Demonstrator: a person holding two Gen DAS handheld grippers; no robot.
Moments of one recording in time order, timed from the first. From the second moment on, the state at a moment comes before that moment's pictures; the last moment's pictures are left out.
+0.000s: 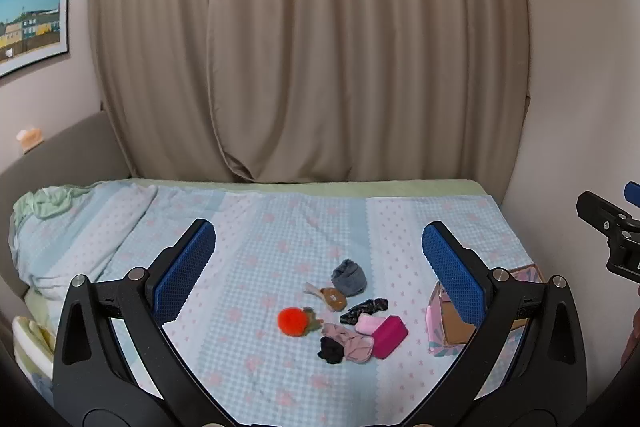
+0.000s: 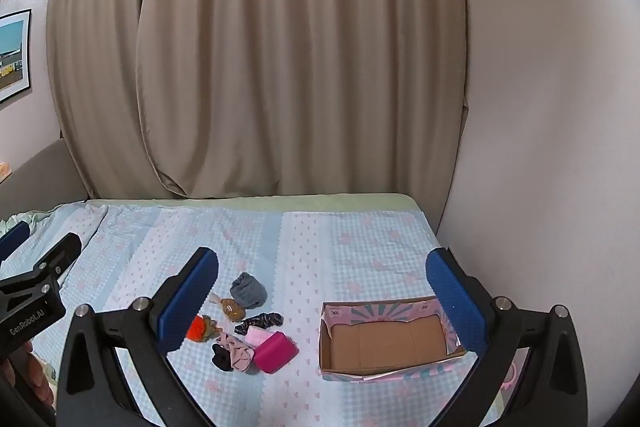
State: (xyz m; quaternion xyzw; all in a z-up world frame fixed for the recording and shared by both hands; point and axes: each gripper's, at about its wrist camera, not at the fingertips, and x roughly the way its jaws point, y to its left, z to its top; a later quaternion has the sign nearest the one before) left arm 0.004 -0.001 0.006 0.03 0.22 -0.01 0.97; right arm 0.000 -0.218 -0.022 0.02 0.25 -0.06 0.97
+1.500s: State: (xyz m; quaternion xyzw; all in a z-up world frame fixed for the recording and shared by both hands) left arm 0.006 0.006 -0.009 0.02 0.22 -0.01 0.98; right arm 0.010 -0.220 -0.028 0.02 0.25 -0.05 0.97
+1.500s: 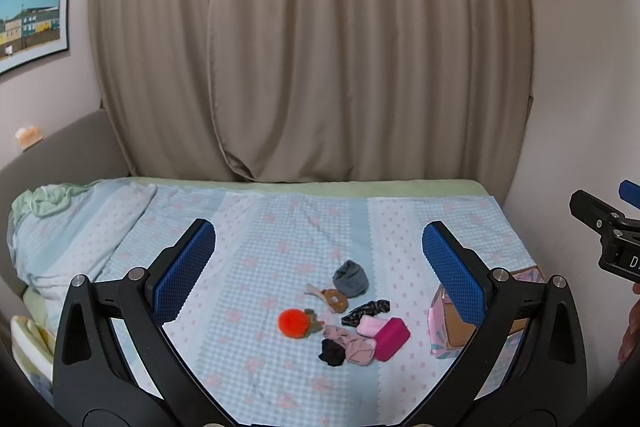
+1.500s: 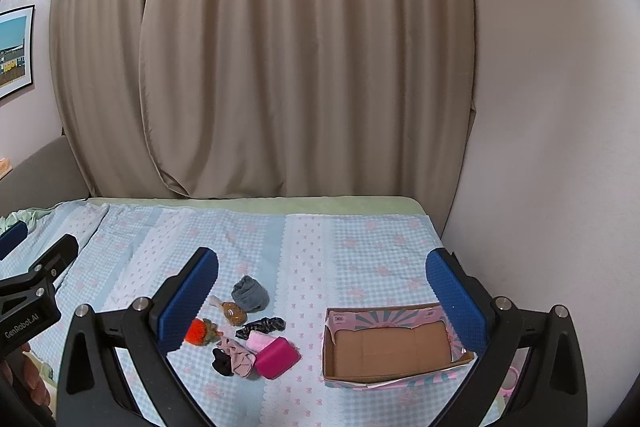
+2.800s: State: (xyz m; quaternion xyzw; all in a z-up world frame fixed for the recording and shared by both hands) left arm 0.118 0.086 -0.118 0.01 0.38 -0.05 0.92; right arm 0.075 -0.185 -0.141 0.16 0.38 -0.05 0.91
